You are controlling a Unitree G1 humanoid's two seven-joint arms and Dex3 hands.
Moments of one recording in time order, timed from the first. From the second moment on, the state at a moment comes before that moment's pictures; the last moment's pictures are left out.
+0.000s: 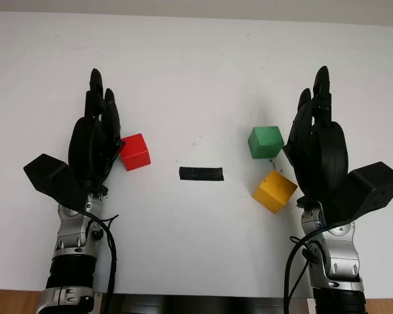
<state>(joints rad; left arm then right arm) -0.40 0.15 0.22 0.31 -0.21 -0.35 -0.17 -0.19 -0.07 -0.12 -0.12 0.07 -0.04 0.01</state>
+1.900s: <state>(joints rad) -0.23 0.58 -0.04 -0.36 0.86 0.23 -0.31 -0.17 -0.07 -0.12 -0.16 0.07 -0.02 0.00</state>
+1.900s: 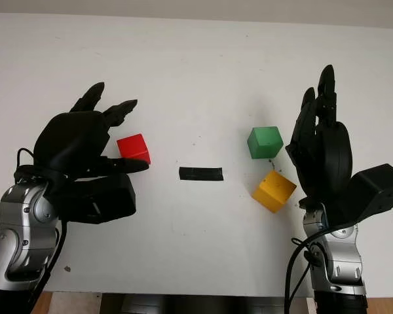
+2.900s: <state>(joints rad) -0.23 0.55 -0.10 -0.31 1.01 0.25 -0.24 -0.17 -0.07 -0.13 -0.16 0.08 -0.02 0.00</state>
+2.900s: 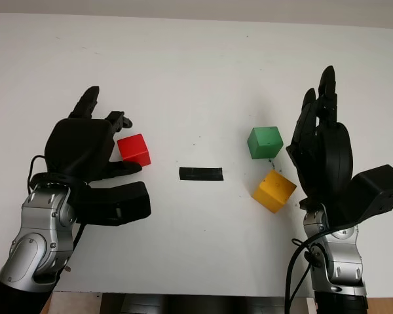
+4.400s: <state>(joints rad) -0.28 0.59 -0.02 -0.32 0.78 -0.15 -0.05 -0.20 -0.08 -0.13 -0.15 0.06 -0.02 0.01</state>
